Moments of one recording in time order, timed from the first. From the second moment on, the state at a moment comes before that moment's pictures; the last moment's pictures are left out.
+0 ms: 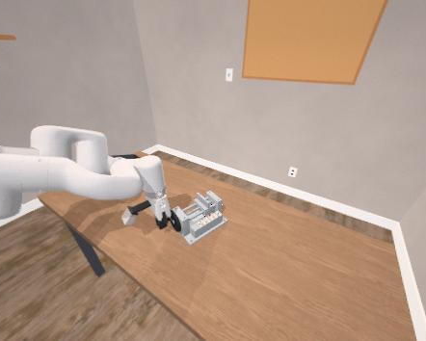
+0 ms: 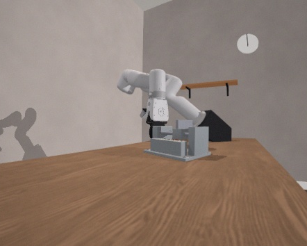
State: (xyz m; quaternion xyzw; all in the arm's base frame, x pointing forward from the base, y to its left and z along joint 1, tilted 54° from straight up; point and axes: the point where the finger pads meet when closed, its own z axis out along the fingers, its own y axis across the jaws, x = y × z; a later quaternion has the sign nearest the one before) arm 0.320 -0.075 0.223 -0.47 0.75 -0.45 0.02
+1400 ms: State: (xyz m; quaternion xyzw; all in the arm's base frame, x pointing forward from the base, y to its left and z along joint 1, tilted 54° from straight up) arm 0.316 -0.052 0.261 -0.48 0.75 -0.45 0.02
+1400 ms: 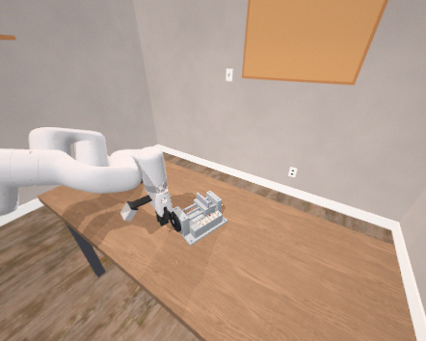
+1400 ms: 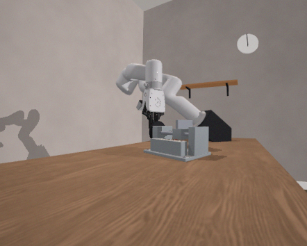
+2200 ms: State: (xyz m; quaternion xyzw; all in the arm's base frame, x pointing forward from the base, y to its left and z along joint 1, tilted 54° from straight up) arm 0.355 -0.073 0.278 -0.47 0.75 -0.45 0.02
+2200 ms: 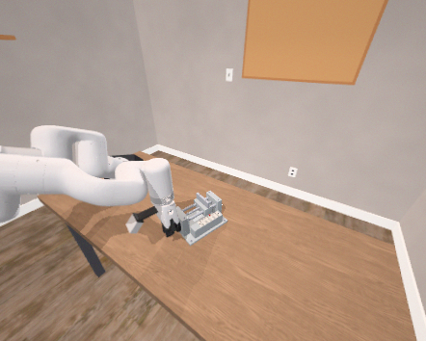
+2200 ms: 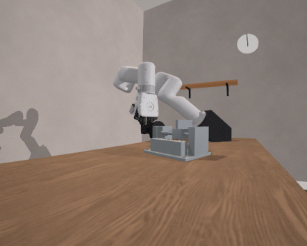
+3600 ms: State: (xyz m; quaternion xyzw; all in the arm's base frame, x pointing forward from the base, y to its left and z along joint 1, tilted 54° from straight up) arm 0.327 -0.082 0.221 -0.47 0.75 -0.45 0.02
